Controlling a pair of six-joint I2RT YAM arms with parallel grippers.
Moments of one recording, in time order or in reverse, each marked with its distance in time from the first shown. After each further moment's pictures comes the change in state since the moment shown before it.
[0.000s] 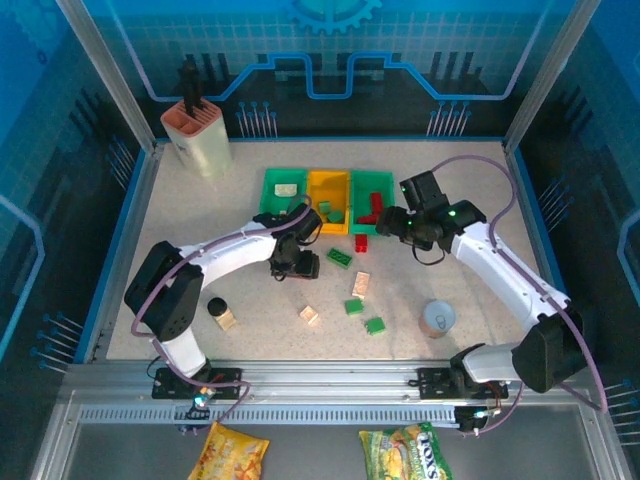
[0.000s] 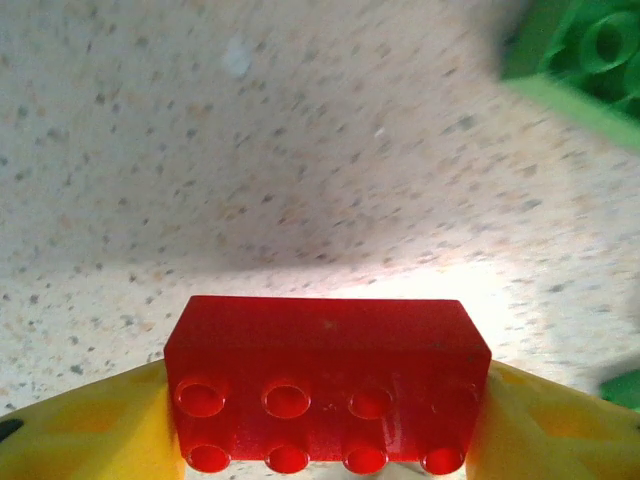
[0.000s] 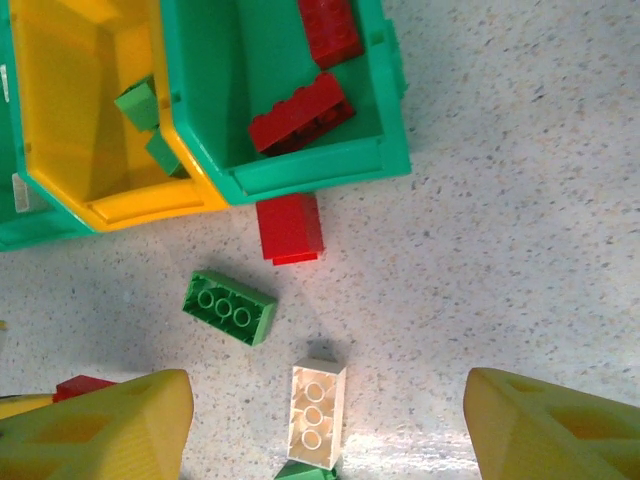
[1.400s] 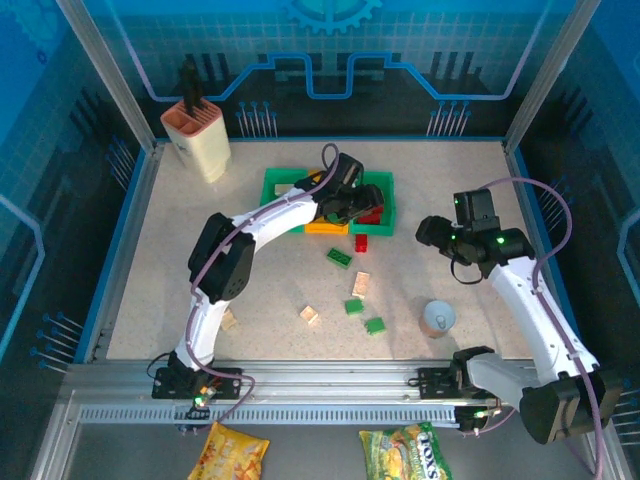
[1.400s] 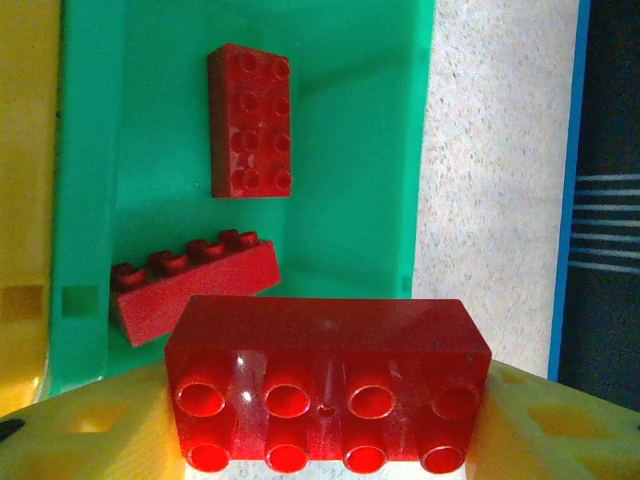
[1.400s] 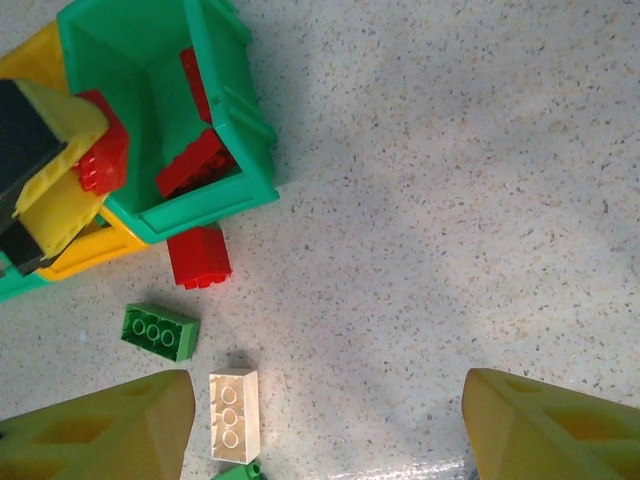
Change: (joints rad) left arm 0.000 0.452 0.589 0.421 0.159 -0.419; right arm -0.240 -0.265 -0.153 -0.050 -0.053 -0.082
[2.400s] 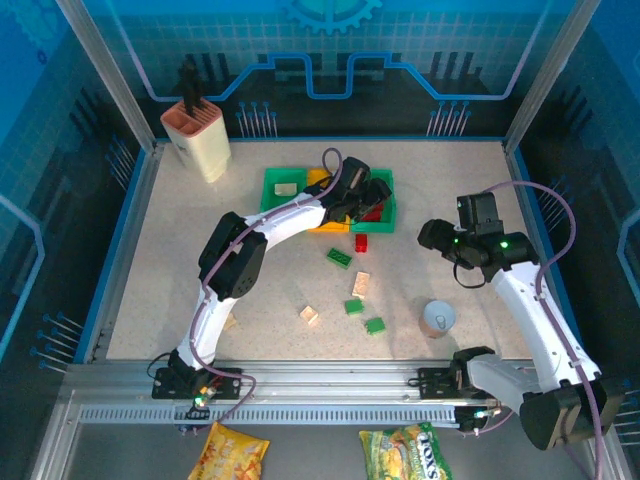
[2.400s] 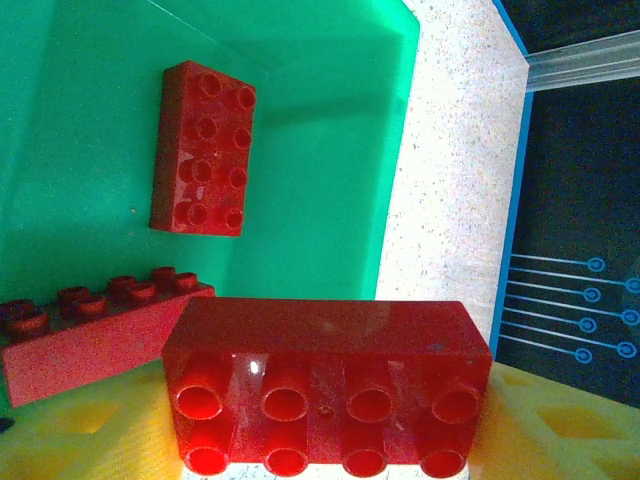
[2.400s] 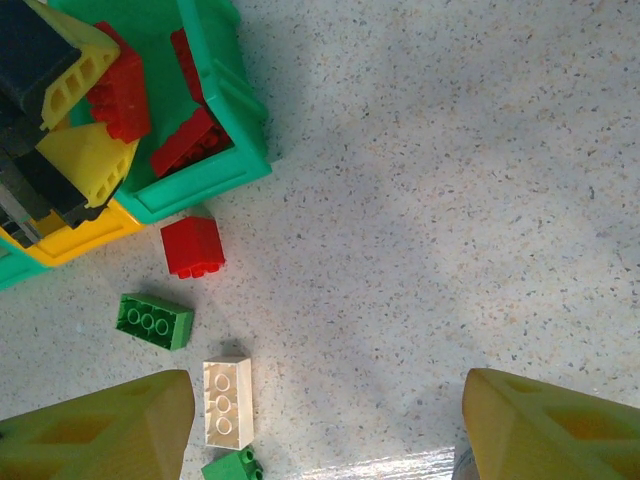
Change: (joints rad) left arm -0.020 0.065 0.008 0.175 -0.063 -0.183; right arm -0.010 -0.032 -0.011 -0.027 -0.007 -0.008
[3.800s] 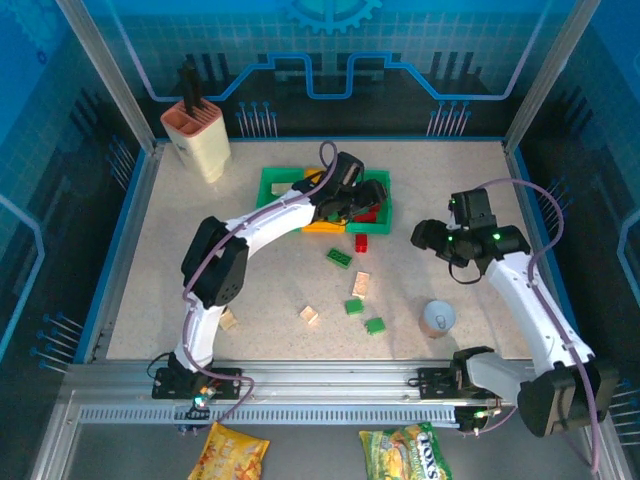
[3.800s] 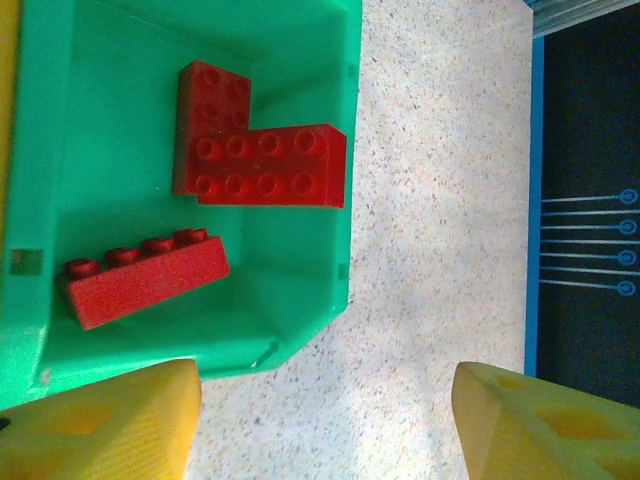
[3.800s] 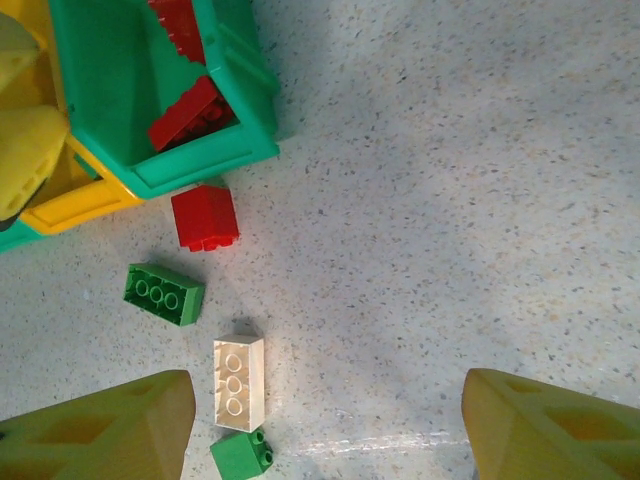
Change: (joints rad) left arm -0.002 -0.156 -0.061 -0.158 0.002 0.200; right arm 0.000 0.081 -0.001 0.034 -0.092 -0.040
